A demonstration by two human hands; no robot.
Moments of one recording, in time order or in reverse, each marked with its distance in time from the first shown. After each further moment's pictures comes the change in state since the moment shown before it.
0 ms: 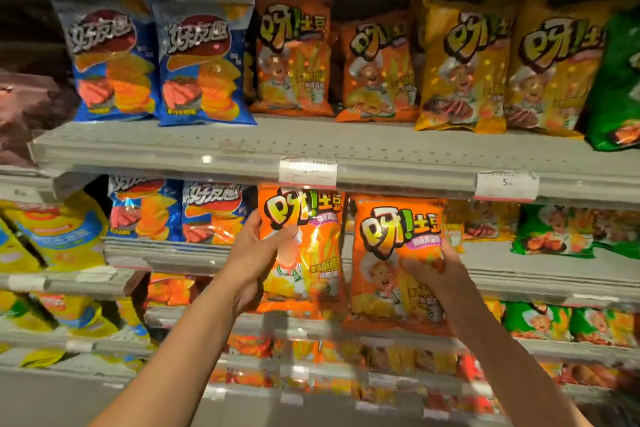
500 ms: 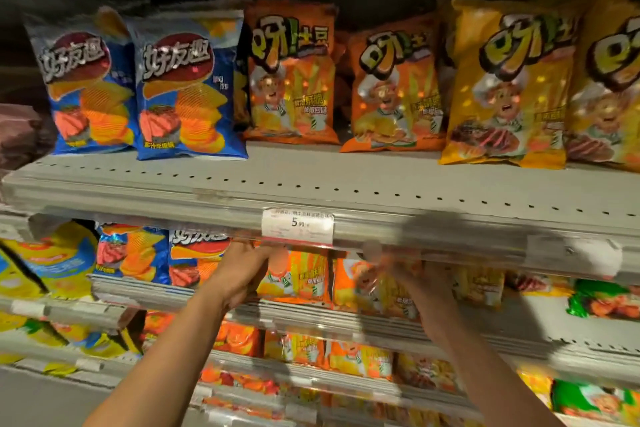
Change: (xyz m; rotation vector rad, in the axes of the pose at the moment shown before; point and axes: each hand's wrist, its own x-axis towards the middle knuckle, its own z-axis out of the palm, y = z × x) left_hand 0.090 0.006 -0.004 0.216 0.149 -0.185; right_hand 0.111 0.015 0.037 0.082 -0.030 0.049
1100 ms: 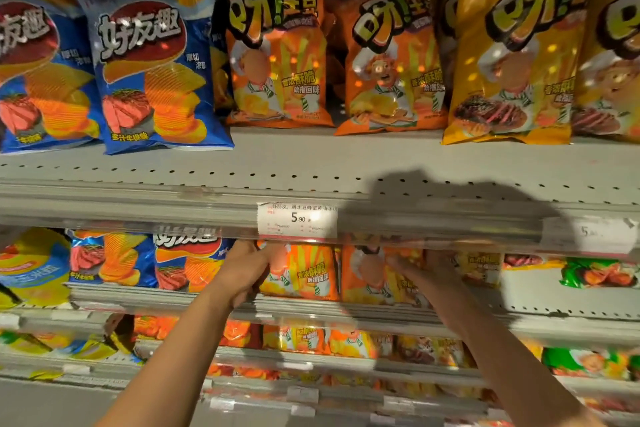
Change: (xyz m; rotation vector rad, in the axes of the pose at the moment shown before) left_hand 0.019 -0.019 0.001 0.141 -0.109 0.080; right_hand -0.009 -0.004 -0.010 -0.243 -0.112 0.065
